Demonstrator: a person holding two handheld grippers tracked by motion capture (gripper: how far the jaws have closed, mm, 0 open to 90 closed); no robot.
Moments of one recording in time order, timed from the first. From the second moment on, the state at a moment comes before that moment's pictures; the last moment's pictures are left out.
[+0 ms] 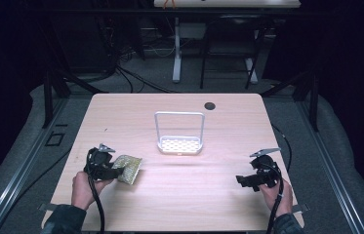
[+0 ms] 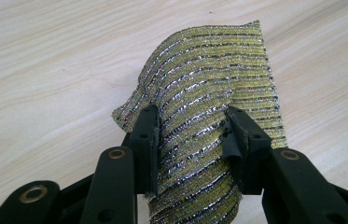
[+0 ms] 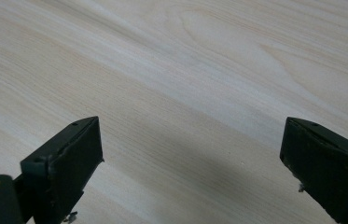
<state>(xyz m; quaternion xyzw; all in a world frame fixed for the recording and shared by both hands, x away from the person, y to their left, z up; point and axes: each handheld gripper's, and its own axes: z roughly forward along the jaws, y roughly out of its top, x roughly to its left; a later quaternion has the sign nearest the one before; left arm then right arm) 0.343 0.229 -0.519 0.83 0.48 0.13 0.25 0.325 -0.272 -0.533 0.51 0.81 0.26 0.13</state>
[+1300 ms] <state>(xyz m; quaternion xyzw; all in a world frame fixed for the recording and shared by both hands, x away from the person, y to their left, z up) 0.347 0.191 -0.510 0.84 0.45 0.12 0.29 0.324 -0.269 -0.534 0.50 0.81 0.26 0.14</state>
